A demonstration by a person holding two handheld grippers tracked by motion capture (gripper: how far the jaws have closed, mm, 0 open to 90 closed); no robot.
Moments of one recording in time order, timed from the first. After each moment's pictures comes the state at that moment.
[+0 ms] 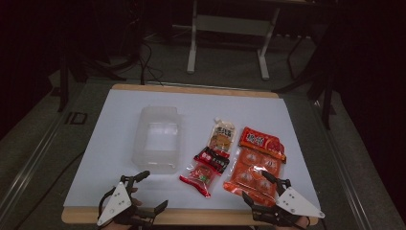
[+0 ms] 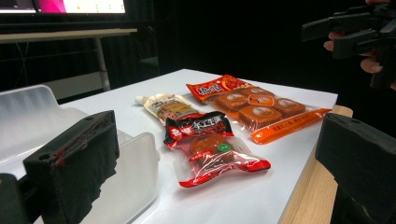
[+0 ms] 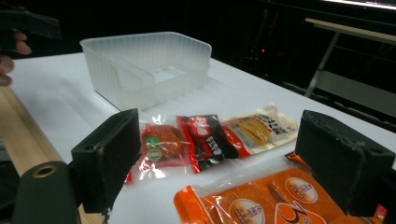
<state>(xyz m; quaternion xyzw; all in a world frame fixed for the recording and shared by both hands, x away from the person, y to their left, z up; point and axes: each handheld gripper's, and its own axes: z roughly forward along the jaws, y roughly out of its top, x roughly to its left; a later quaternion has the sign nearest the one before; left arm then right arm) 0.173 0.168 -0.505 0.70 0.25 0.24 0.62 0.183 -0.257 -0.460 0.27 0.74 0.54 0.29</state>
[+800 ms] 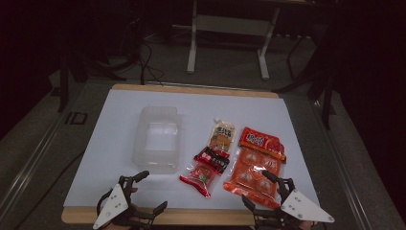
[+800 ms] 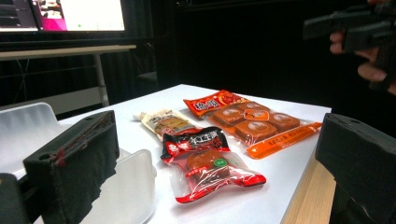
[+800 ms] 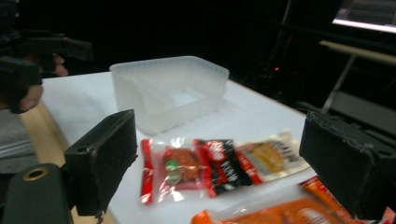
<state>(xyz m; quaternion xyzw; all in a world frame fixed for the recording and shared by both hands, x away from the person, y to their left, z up) 0.170 0.168 -0.502 0.69 0.23 0.25 0.64 0.171 -0.254 -0.432 0.23 0.73 0.57 0.29</state>
